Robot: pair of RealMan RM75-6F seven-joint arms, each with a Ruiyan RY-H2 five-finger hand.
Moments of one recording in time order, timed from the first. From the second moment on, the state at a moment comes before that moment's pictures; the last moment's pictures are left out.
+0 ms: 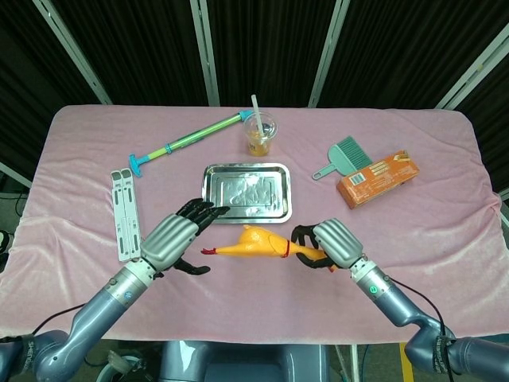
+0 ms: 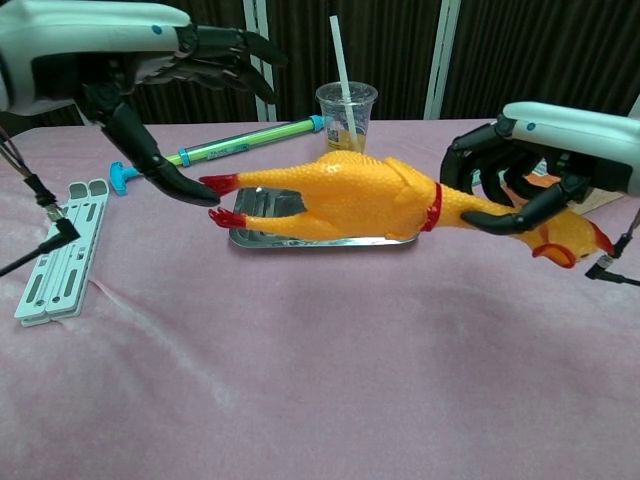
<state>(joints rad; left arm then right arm) -0.69 -1.23 -0.27 -2.10 1.11 0.94 0.33 0.63 -1.36 0.11 -1.53 -1.59 1.06 0.33</state>
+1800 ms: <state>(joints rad) -0.94 -1.55 -0.28 -1.91 0.78 1.10 0.43 0.67 -1.39 0.09 -1.53 -1.56 1.06 0.37</state>
